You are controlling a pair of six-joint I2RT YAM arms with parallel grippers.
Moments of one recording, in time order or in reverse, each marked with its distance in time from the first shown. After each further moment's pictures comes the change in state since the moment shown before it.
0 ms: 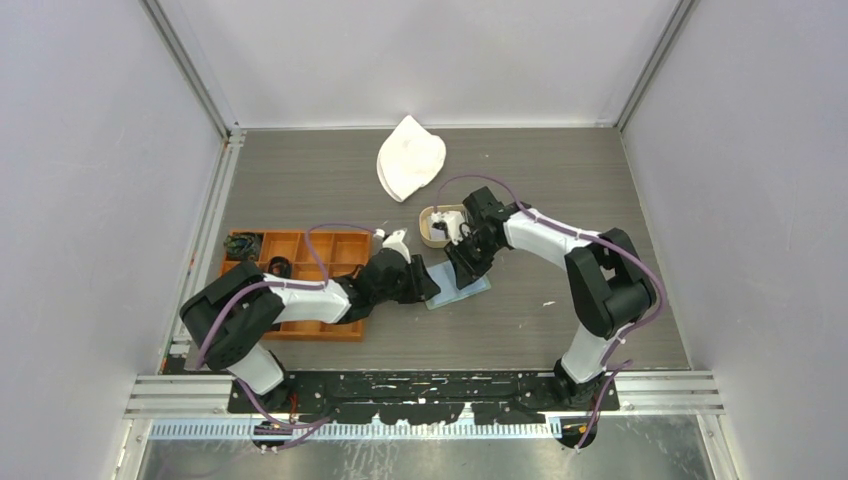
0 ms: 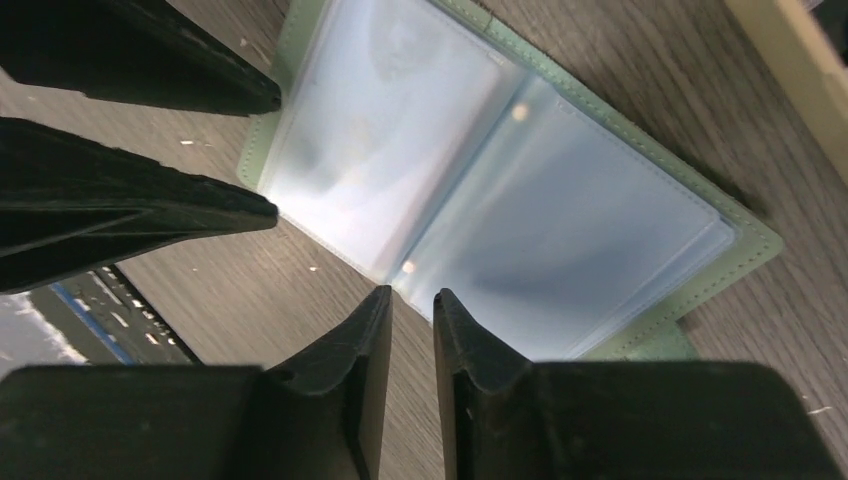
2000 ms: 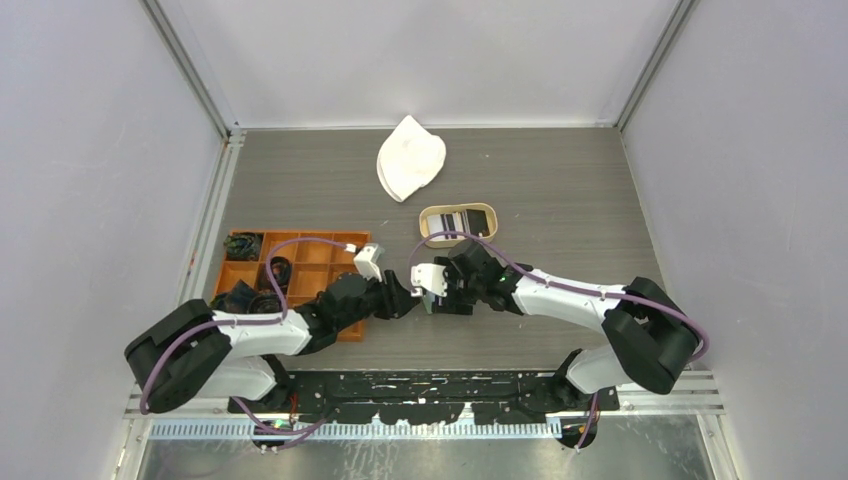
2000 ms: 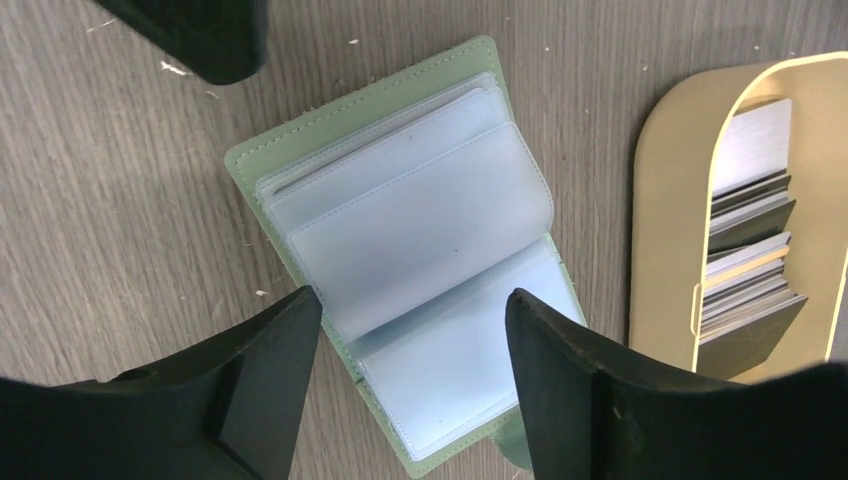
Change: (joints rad) left arm 0.000 -0.327 -0.313 0.185 -0.002 0.100; right arm 0.308 -0.334 -0.412 0.500 0.316 -0.489
